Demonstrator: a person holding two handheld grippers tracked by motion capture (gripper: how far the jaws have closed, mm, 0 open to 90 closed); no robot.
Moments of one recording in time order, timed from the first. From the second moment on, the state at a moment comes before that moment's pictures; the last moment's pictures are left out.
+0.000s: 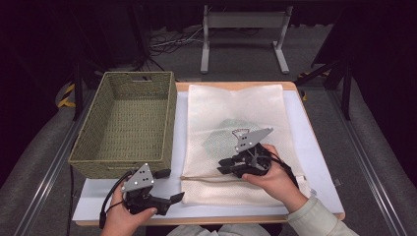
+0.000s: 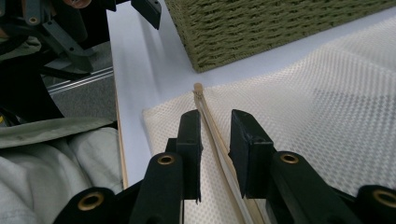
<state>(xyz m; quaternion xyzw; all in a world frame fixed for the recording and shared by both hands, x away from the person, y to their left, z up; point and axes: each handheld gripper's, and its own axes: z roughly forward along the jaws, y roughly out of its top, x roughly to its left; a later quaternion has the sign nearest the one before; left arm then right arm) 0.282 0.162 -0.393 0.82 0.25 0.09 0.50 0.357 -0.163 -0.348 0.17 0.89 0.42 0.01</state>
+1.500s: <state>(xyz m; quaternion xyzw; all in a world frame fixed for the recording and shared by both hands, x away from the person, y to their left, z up) 0.282 0.178 -0.405 0.83 0.26 0.08 0.48 0.387 -0.044 -0.414 0.14 0.92 0.36 -0.04</state>
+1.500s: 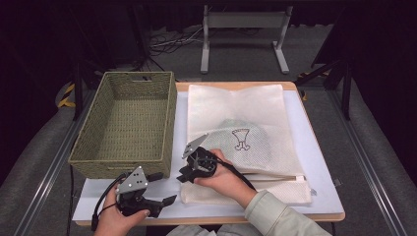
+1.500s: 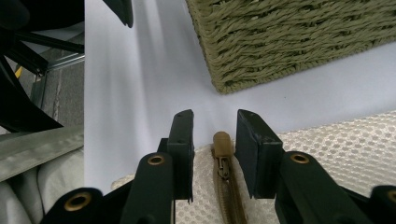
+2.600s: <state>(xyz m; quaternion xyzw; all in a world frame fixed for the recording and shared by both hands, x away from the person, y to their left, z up) 0.286 0.174 -0.411 0.84 0.25 0.07 0.47 0.384 -0.045 -0.420 0.15 0.93 0.35 -0.02</state>
